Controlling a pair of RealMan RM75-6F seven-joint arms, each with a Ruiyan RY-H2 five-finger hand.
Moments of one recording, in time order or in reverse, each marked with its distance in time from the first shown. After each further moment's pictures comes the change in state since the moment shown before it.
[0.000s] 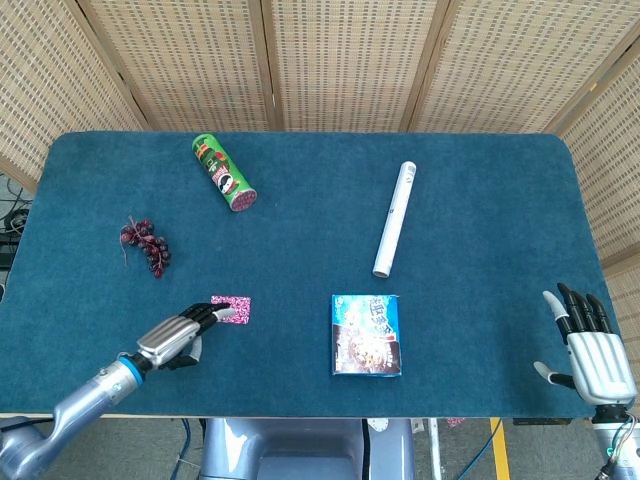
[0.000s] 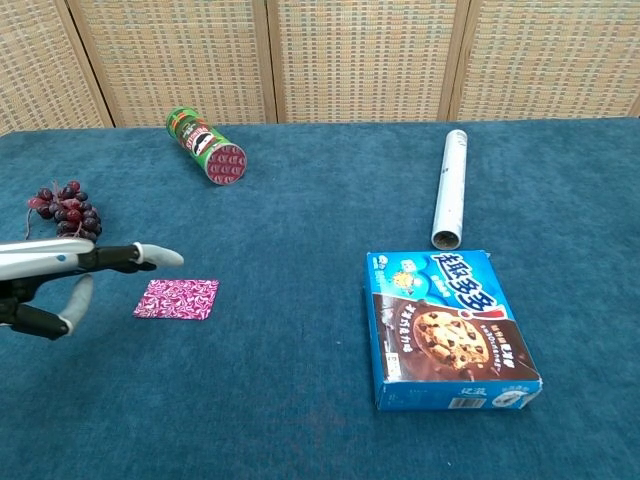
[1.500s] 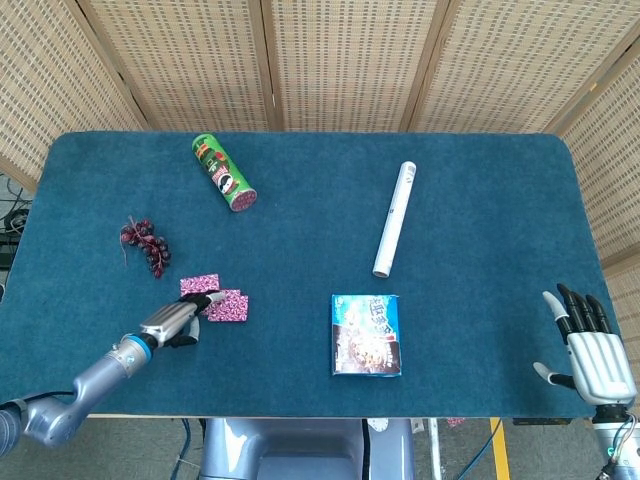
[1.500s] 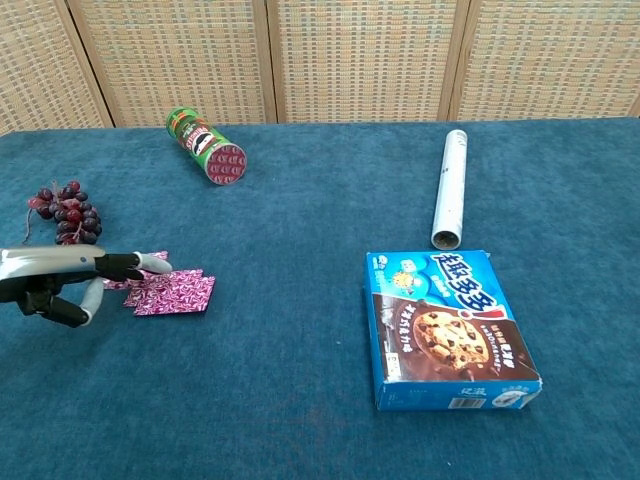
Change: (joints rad) left arm -0.077 -0.077 -0.025 0.160 -0.283 -0.181 0.023; right arm 0.002 0.005 -0.002 -0.005 0.005 -0.009 0.011
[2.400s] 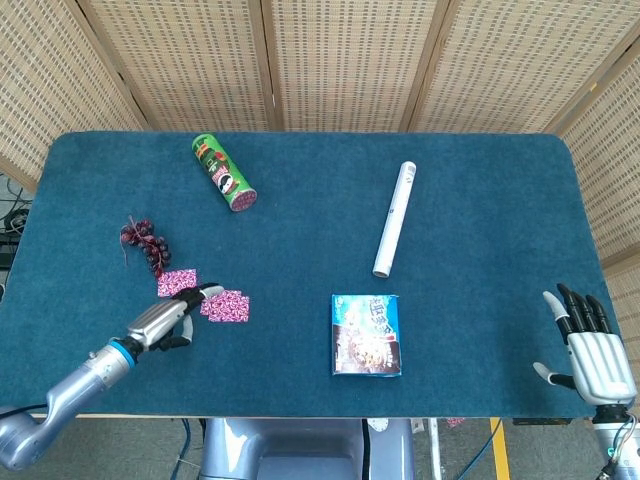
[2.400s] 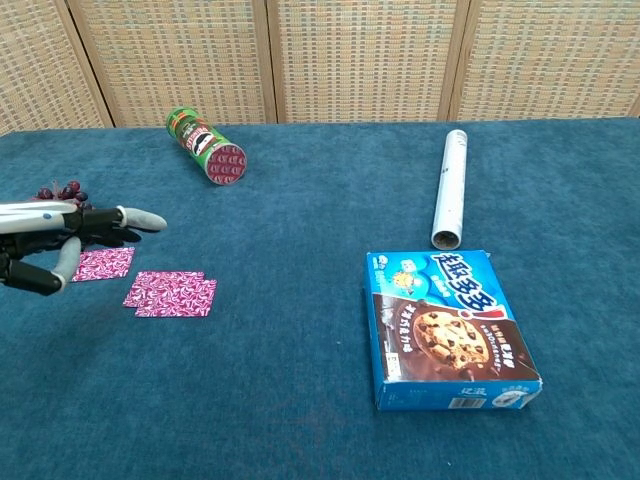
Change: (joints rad) left arm 0.047 0.131 0.016 -0.165 0.225 0.182 -0.166; right arm -0.001 0.002 0.000 -0.004 0.000 0.002 0.006
